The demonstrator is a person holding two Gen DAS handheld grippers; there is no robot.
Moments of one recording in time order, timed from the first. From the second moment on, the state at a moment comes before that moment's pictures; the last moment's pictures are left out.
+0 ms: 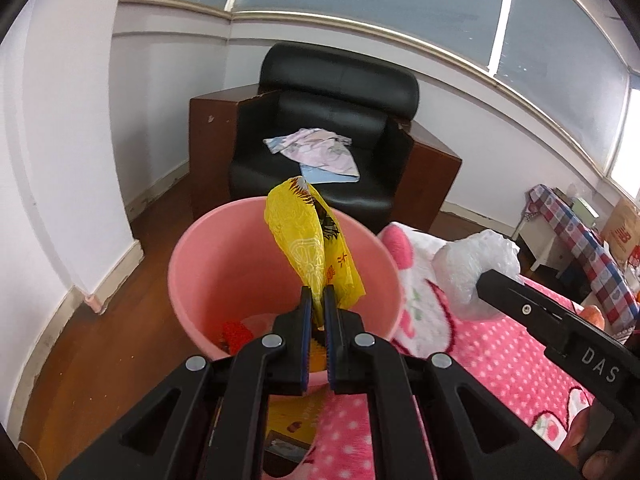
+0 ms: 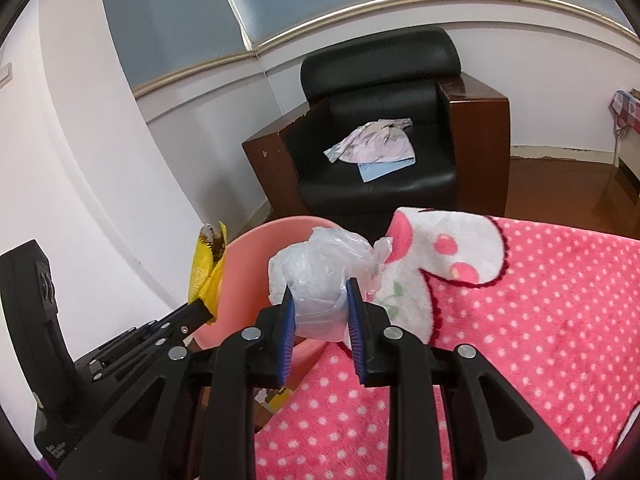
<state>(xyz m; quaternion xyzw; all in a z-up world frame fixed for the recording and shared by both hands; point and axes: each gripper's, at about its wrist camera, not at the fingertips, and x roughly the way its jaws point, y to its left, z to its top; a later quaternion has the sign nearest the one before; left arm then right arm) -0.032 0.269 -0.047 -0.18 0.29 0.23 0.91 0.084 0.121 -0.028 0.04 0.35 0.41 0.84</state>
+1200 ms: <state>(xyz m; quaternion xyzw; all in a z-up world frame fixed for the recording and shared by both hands) -0.046 0.274 -0.043 -0.16 0.29 0.24 0.91 0.083 0.163 -0.047 0.01 0.37 0.46 0.81</state>
